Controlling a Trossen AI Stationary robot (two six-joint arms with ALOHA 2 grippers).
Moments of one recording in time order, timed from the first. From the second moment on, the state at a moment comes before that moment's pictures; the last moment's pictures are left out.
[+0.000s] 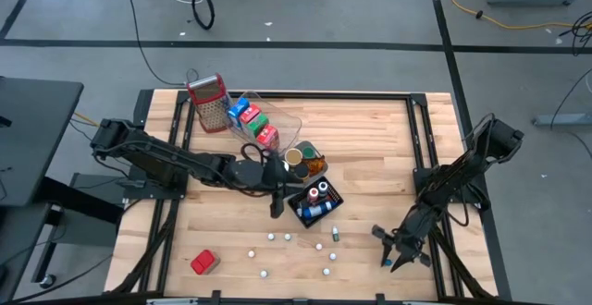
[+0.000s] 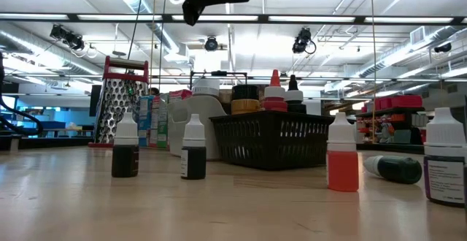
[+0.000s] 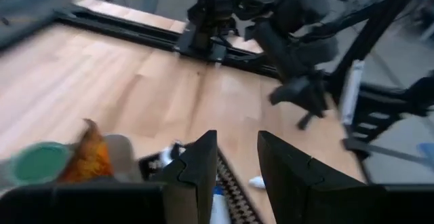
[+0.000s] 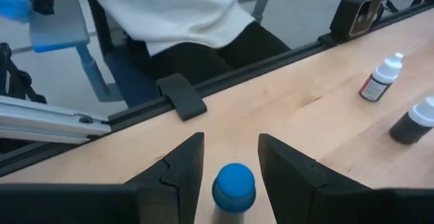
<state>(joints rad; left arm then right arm) -0.23 1.46 0.98 0.14 -0.26 -0.35 0.85 1.41 0.18 0.77 -0.19 -0.11</state>
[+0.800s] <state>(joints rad) -0.26 1.82 1.22 -0.02 -0.17 -0.33 0.85 1.42 0.16 0.78 -0.10 -0.03</state>
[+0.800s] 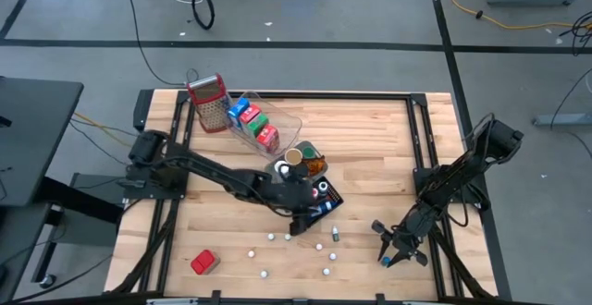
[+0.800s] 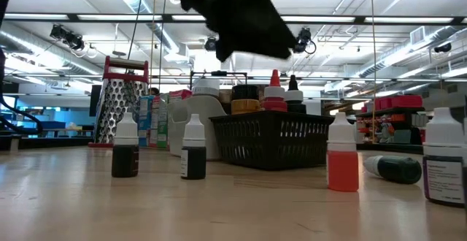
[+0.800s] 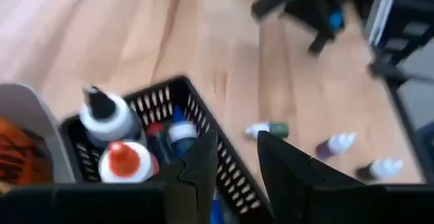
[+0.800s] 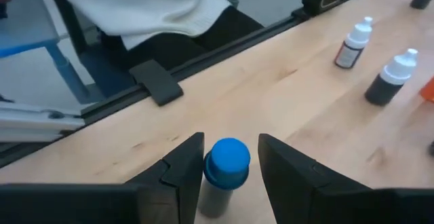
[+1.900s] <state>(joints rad) -0.21 1.85 1.24 -0.21 -0.11 -0.48 0.85 1.47 0.16 0.92 -0.05 0.00</state>
